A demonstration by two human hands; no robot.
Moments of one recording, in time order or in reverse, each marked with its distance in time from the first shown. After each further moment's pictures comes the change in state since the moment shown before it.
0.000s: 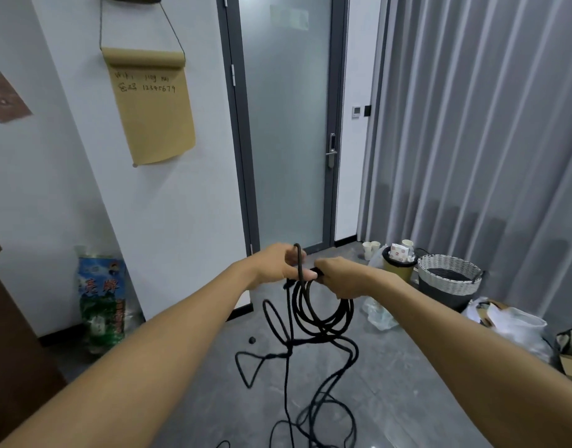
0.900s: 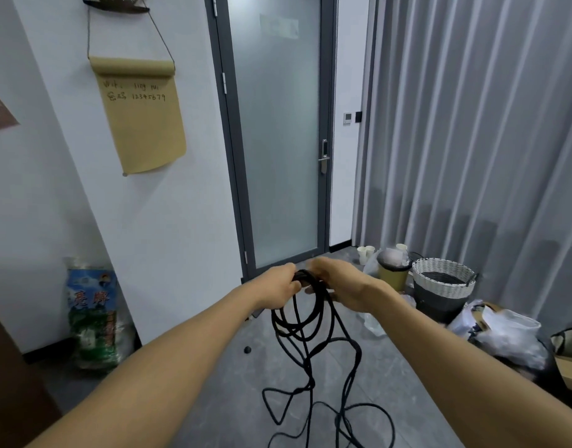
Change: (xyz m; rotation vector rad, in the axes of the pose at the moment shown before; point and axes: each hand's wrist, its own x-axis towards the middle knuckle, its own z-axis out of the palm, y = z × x) left_hand 0.005 0.006 0.022 0.481 0.023 -0.013; right_hand 0.002 0.015 0.009 1.124 0.056 0.084
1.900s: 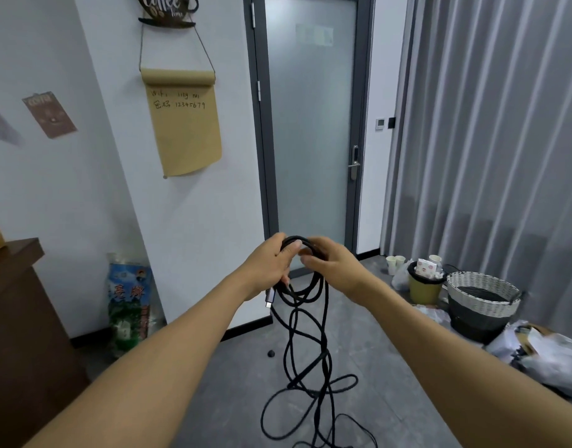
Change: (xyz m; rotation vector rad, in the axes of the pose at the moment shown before) left_hand -0.043 -0.032 -0.046 -0.653 0.335 0.073; right_hand 0.021 -0.034 0.052 -0.185 0.105 -0.395
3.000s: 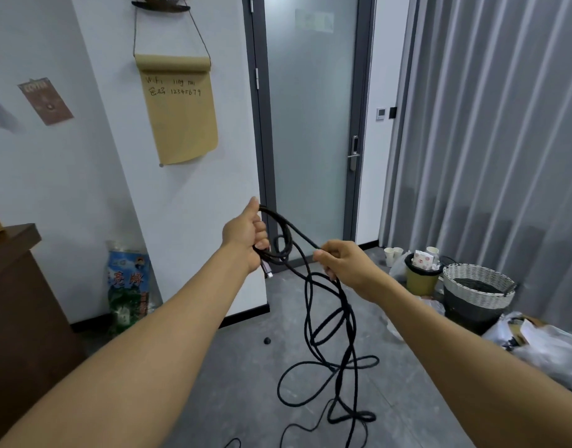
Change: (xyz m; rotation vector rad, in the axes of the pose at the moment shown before) left_hand 0.007 0.025 0.015 -0.936 0.451 -0.269; right_hand -0.025 0.028 -0.036 -0.021 0.023 0.075
